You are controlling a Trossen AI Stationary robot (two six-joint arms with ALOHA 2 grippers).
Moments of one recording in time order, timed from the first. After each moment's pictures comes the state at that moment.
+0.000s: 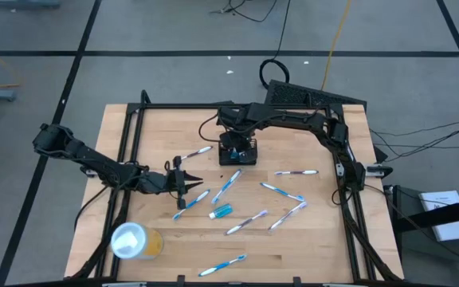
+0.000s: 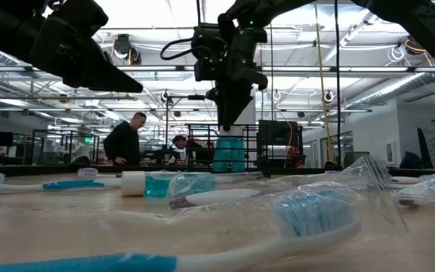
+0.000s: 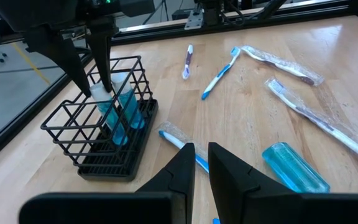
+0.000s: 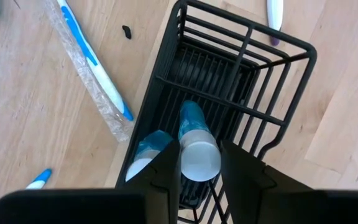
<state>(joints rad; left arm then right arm) -0.33 1.15 0.35 0.45 -0.47 -0.01 -0.29 2.13 1.92 -1.10 -0.14 -0.64</state>
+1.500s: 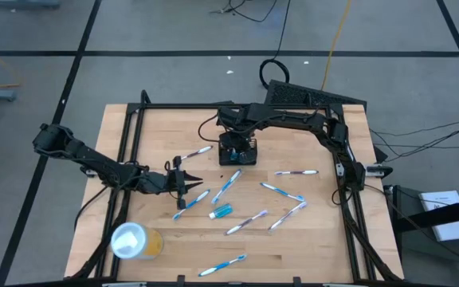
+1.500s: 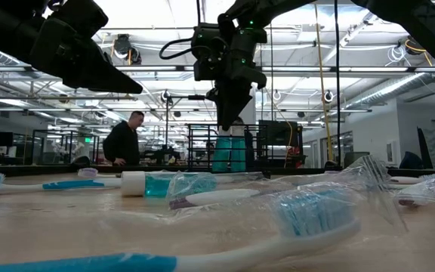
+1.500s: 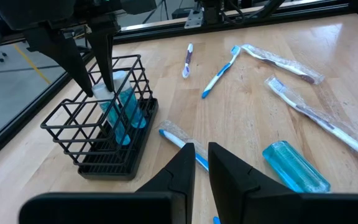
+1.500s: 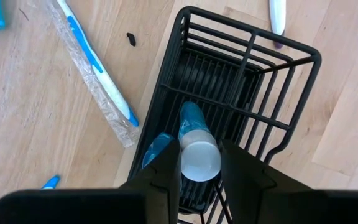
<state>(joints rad) -0.33 1.15 0.35 0.45 -0.47 -0.01 -0.29 2.13 1.92 -1.10 -0.15 -0.61</state>
